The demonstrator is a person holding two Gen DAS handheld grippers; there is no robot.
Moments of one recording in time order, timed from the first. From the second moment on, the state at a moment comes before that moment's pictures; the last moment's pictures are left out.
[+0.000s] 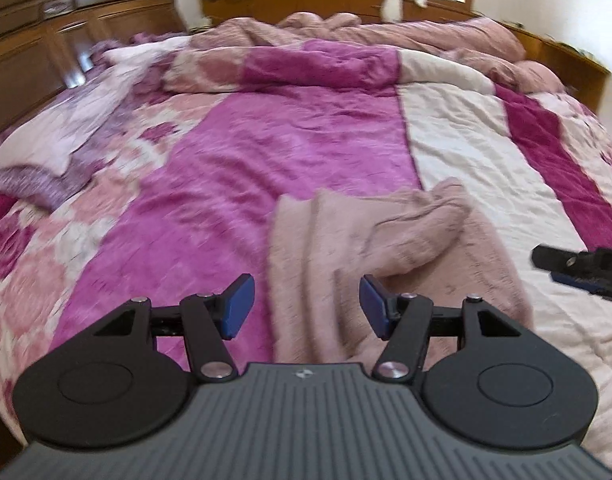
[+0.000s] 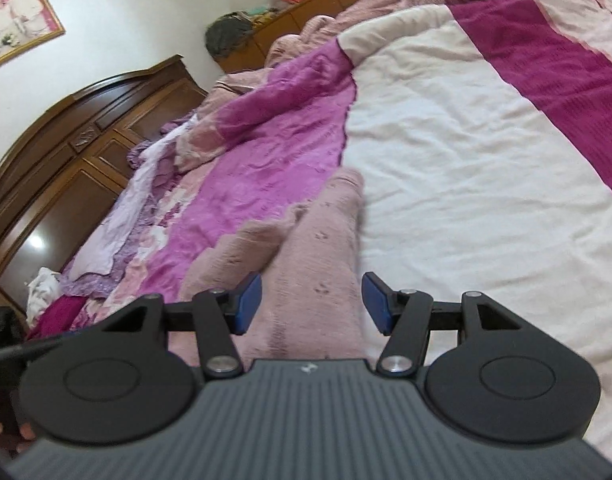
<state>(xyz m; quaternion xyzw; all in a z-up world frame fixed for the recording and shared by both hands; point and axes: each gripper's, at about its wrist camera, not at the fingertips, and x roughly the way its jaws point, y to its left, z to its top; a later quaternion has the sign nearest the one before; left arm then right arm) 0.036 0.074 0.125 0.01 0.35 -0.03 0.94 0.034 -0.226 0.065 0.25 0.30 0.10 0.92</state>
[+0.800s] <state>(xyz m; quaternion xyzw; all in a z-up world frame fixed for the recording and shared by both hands) 0.126 0.011 0.064 0.08 0.31 -0.16 0.93 0.042 -0.223 0.037 0.25 0.31 0.11 0.91</state>
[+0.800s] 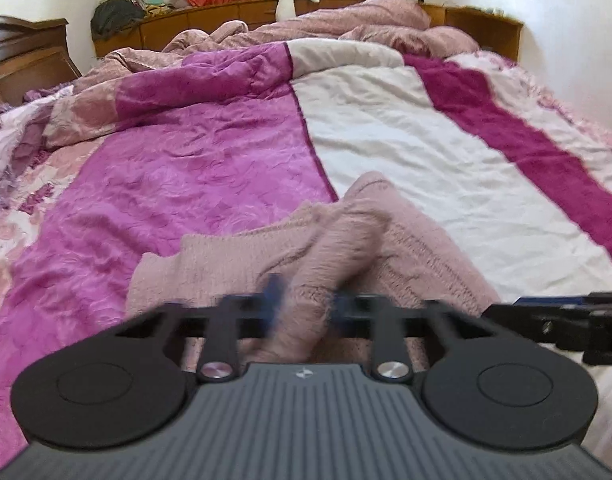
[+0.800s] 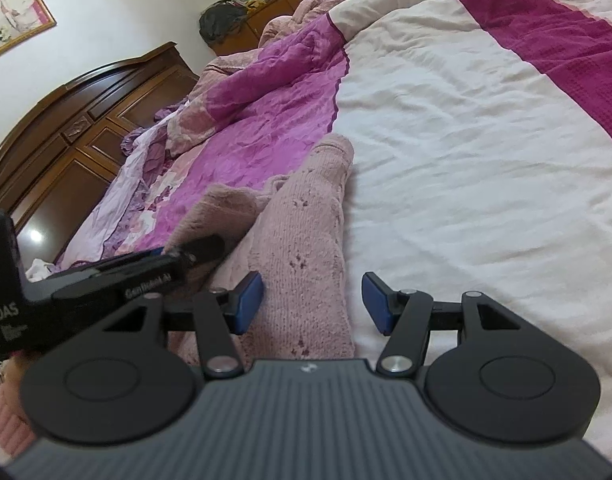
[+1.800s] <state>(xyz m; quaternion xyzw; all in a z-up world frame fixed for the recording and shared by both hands) 0.124 0.131 0.069 -0.09 0.37 -0.05 0.92 0.040 -0.181 0.043 0.18 0.32 0.17 0.92</state>
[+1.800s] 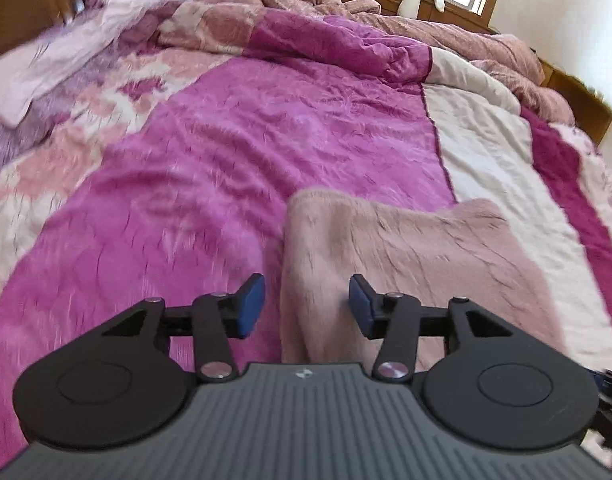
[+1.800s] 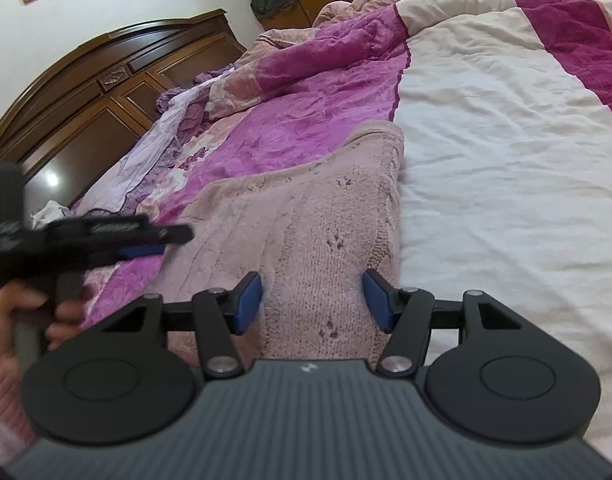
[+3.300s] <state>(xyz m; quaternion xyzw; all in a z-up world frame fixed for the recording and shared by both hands) 0.031 0.133 0.064 -0.07 0.40 -0.06 0.91 0.020 -0.181 0.047 0.17 0.35 0.15 0.91</state>
